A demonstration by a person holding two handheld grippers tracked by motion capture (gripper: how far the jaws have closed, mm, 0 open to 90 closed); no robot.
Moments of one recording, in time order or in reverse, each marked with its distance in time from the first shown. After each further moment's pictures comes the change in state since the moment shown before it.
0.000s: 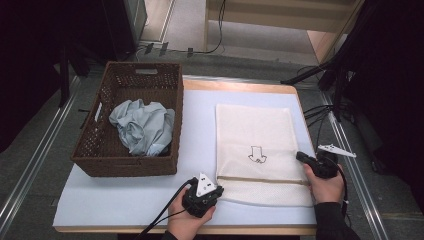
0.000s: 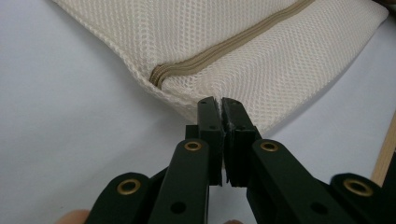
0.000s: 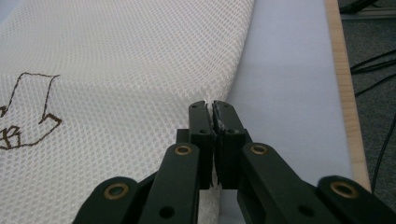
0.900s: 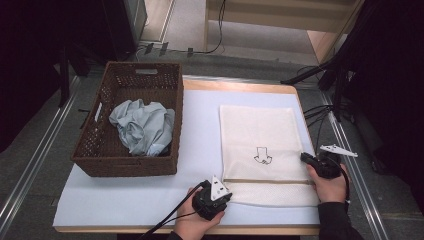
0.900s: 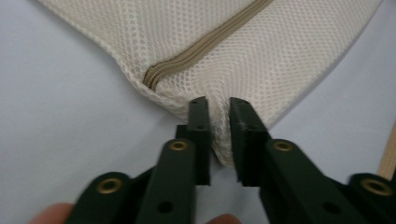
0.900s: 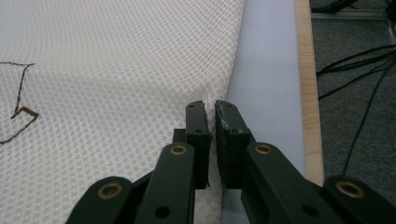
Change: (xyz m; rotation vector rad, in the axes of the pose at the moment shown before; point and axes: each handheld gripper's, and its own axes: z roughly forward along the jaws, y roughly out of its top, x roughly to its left) left arm -0.021 0.004 0.020 0.066 0.000 0.096; right arm -0.013 -0.001 0.000 0.026 -0.064 -0.041
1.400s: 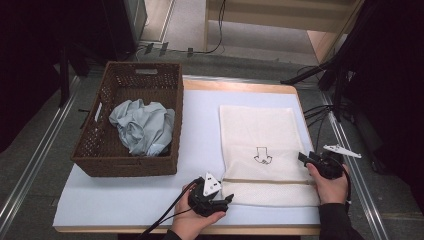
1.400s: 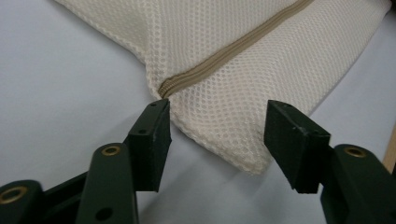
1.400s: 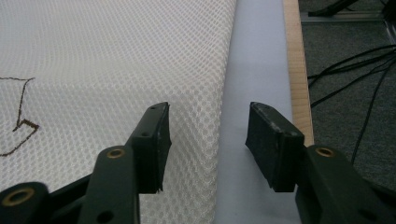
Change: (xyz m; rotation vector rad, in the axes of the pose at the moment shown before) left arm 0.011 -0.001 -0.005 -0.051 -0.020 -0.072; right arm -0.004 0.000 -0.002 -0.031 0.002 0.038
